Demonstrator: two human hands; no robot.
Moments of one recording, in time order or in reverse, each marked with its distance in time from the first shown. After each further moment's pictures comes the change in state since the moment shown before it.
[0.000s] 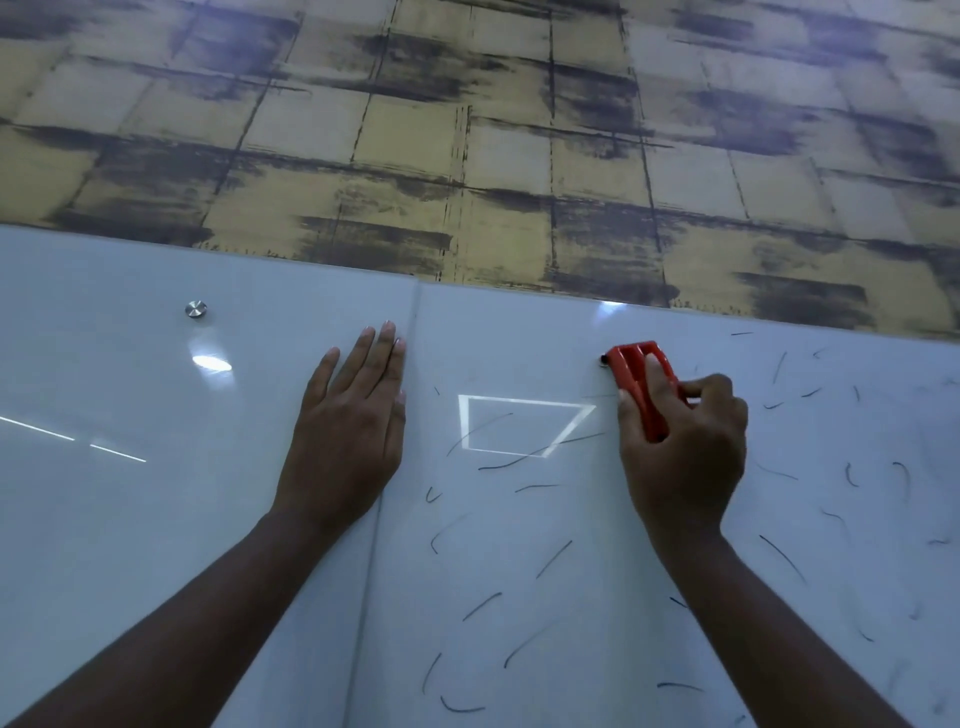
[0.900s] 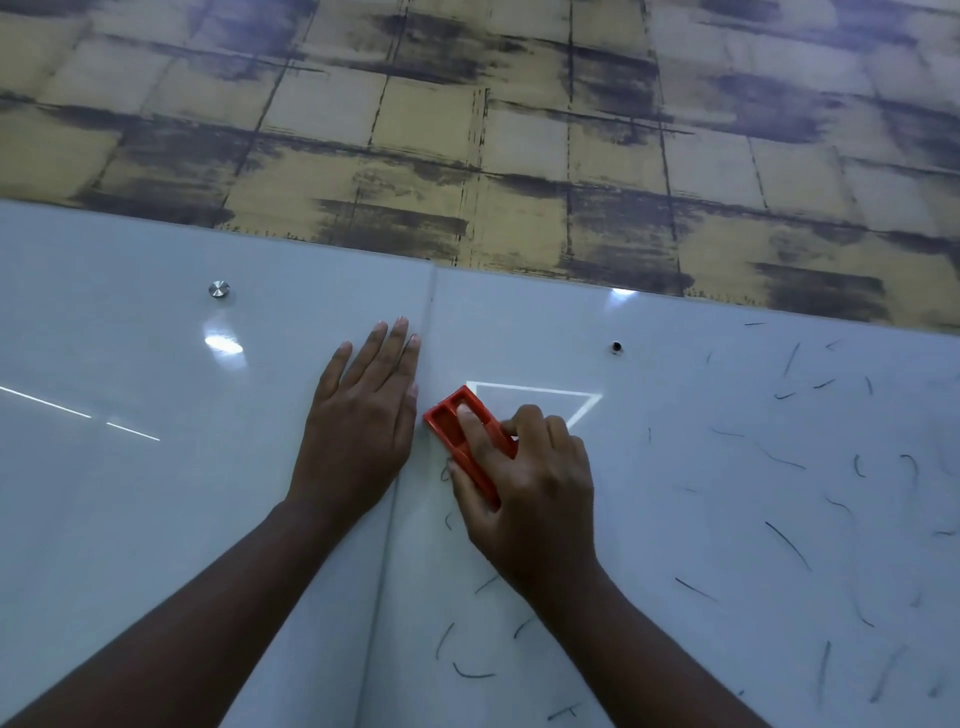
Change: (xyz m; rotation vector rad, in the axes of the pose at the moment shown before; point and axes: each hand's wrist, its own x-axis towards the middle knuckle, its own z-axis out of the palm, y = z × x) left_hand -0.013 0.000 -0.005 -0.041 -0.021 -0.024; right_hand -0.083 -0.094 -0.003 0.137 -0.216 -0.509
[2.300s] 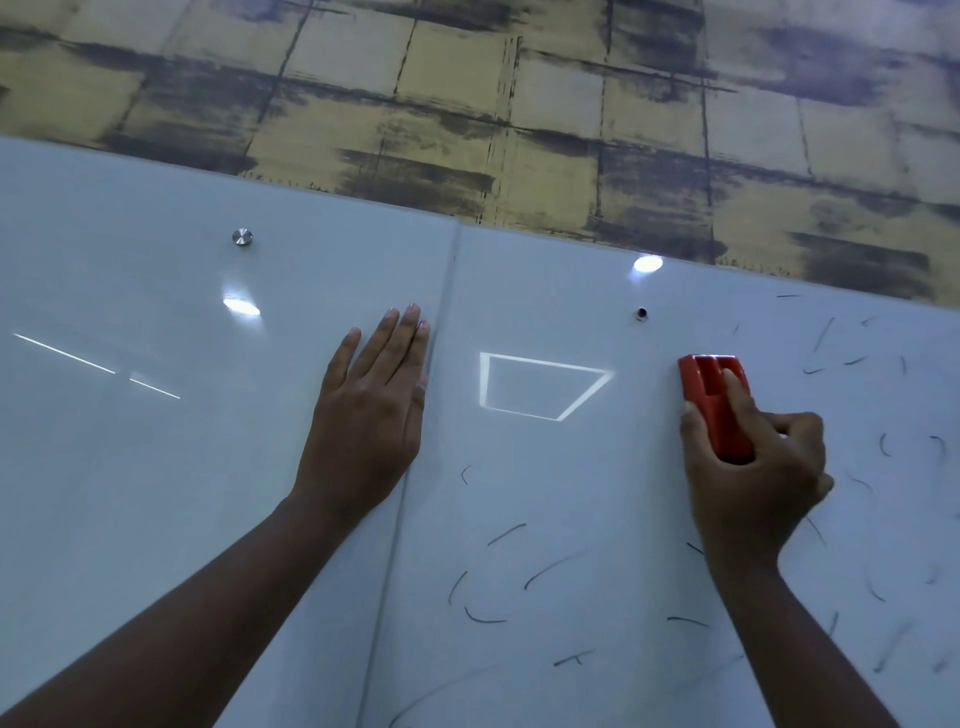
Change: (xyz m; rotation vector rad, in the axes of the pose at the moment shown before) left_hand -0.037 0.005 -0.002 0.058 0.076 0.006; right_hand -0.033 0.121 -0.044 0.029 0.255 0.685
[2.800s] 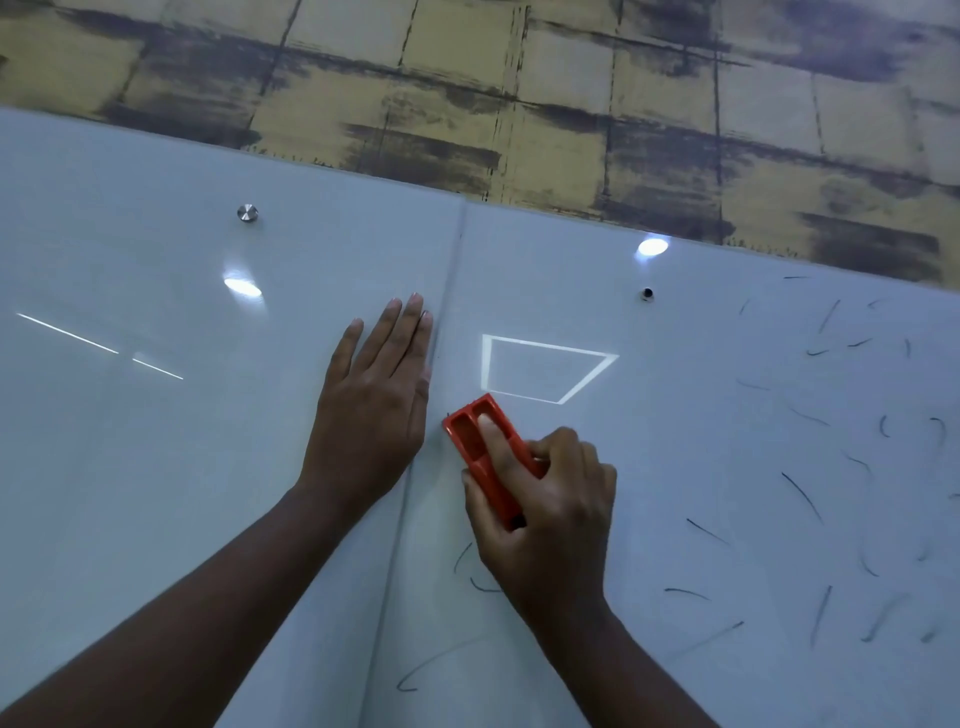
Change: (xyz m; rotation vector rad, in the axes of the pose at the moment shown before) left_hand -0.013 0.004 -0.006 0.021 -0.081 -0.025; right_hand -0.120 -0.092 0.008 0.026 -0.312 -0.558
